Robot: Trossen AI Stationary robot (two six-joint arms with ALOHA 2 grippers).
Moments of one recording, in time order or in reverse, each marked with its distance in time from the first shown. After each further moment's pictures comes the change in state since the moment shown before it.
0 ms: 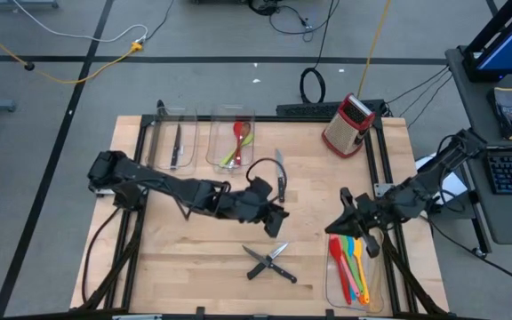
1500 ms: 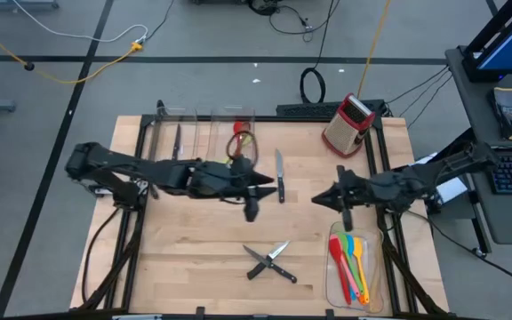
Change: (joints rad) left arm 0.074 -0.219 -0.107 0.090 -0.027 0.541; right arm -0.306 0.014 0.057 -0.236 -0.060 0.046
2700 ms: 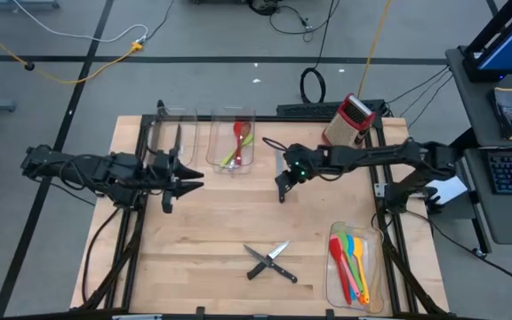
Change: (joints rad) left arm -0.018 -0.878 -0.752 0.076 0.092 0.090; right arm -0.546 0.716 0.237 -0.155 -0.335 0.291
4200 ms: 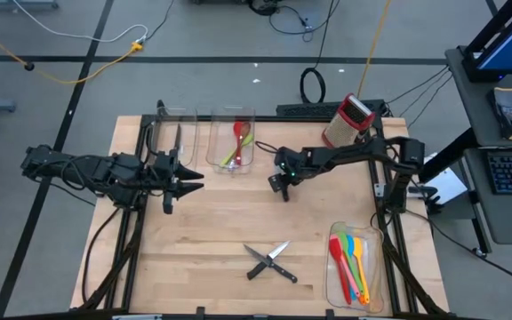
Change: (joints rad) left arm 0.001 0.002 -0.001 -0.039 0.000 0.007; right arm -0.067 0.306 0.006 0.063 -0.052 0.102
